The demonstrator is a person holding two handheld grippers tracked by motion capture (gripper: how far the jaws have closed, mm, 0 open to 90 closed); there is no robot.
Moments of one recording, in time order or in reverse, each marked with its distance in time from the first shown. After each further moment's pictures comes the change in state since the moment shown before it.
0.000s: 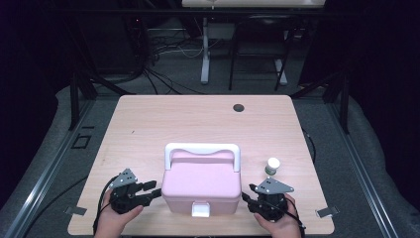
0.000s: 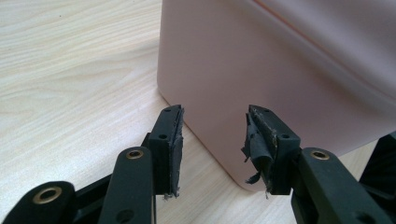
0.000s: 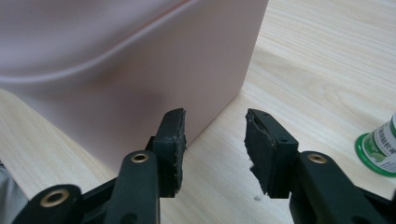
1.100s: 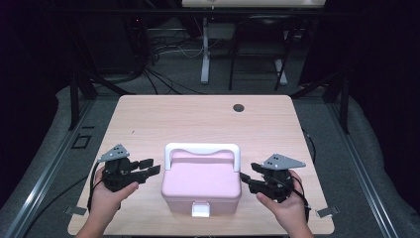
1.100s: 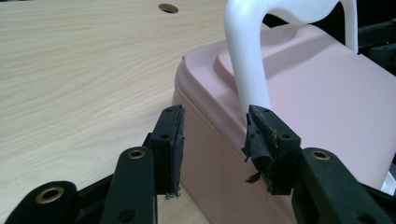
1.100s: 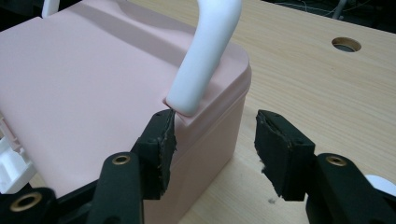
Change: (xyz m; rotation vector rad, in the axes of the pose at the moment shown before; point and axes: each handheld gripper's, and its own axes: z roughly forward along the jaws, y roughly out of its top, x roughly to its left) left arm 0.001 0.071 -0.026 -0.064 -0.009 -0.029; right arm -0.015 0.068 -0.028 -0.075 0.052 0.046
